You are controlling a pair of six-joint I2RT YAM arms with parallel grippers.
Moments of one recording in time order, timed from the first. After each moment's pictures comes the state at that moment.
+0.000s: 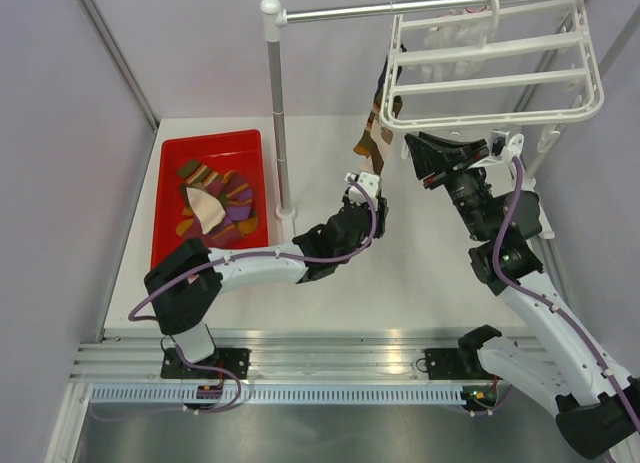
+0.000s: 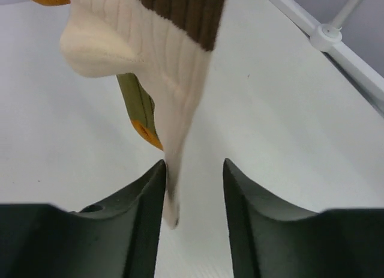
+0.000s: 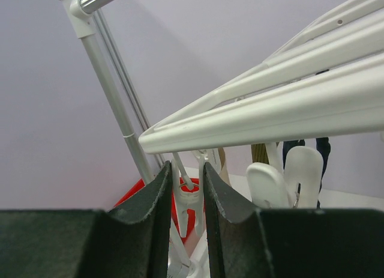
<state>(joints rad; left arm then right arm) -1.06 1.70 1.08 0.42 -0.51 -0.29 0.44 0.88 0.89 0.43 -0.06 0.37</state>
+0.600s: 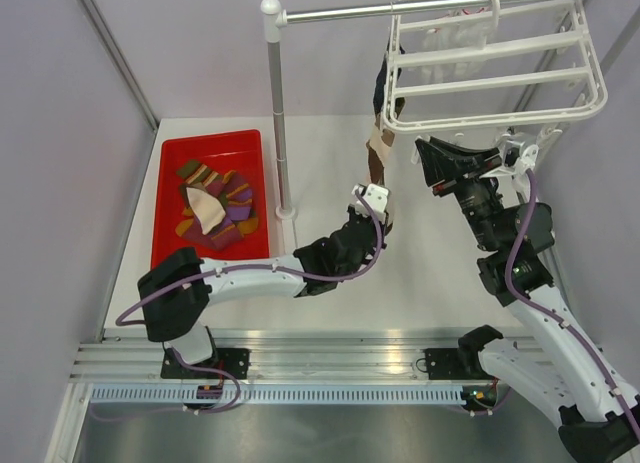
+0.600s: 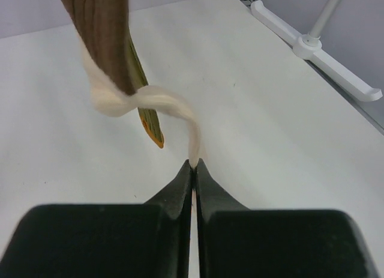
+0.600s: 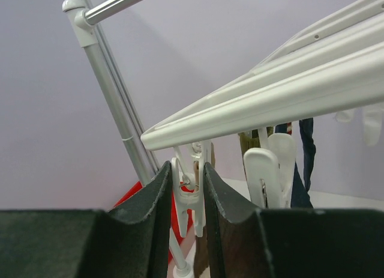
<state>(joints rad) -1.17 1.66 1.07 0.44 -0.64 -0.20 0.44 0.80 0.87 0.39 -0.04 0.35</state>
